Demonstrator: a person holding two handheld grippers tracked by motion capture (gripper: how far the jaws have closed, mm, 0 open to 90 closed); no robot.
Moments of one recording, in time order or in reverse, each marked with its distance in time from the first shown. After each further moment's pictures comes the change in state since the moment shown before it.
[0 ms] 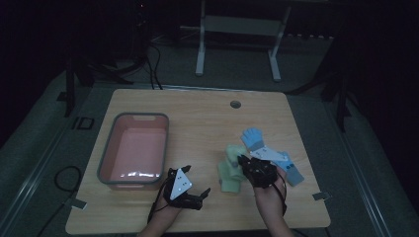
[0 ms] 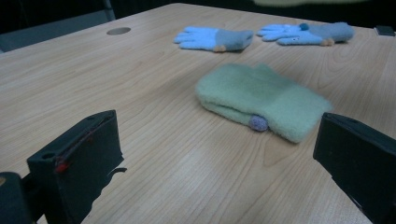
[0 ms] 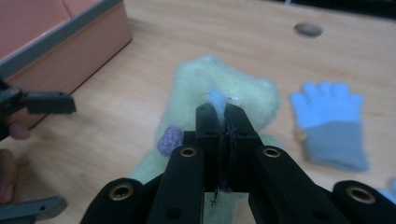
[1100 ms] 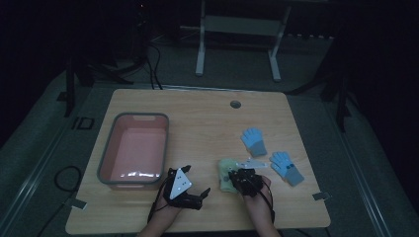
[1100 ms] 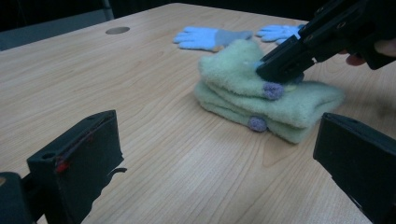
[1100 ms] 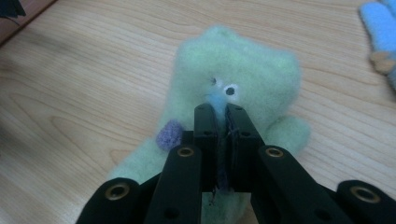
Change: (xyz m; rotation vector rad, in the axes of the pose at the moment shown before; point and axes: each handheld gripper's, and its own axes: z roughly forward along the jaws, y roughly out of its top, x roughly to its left) left arm 0.001 0.000 0.000 0.003 -0.006 -0.006; right arm 0.006 -0.050 0.054 0.173 0.040 0.003
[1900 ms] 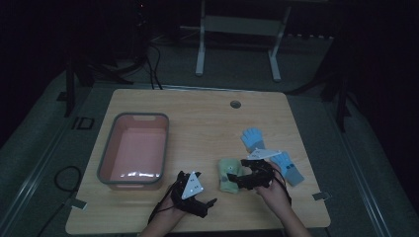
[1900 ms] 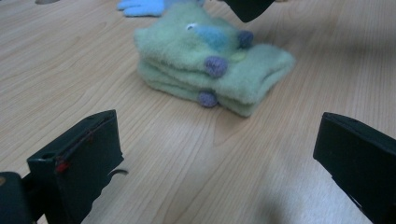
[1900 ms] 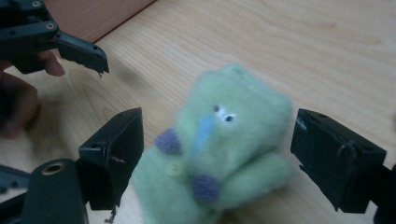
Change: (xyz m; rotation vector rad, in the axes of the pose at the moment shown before) left arm -0.018 0.012 0.011 0.166 -0.144 0.063; right arm -0.045 0.019 -0.012 -0.036 0.299 -0.126
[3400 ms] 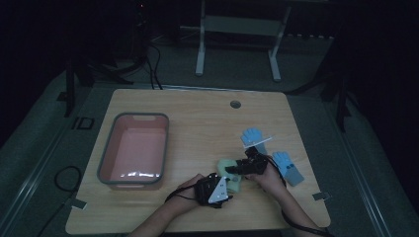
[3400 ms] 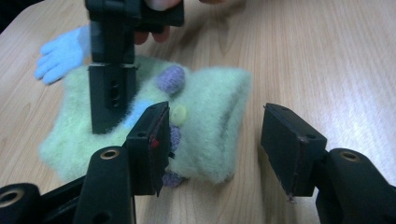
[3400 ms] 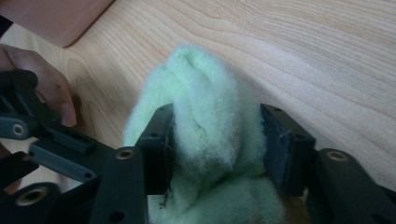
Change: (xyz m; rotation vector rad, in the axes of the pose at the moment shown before) left arm -0.014 0.027 0.057 0.069 -0.134 0.493; right arm -0.057 0.003 0.050 0.155 0.237 0.125
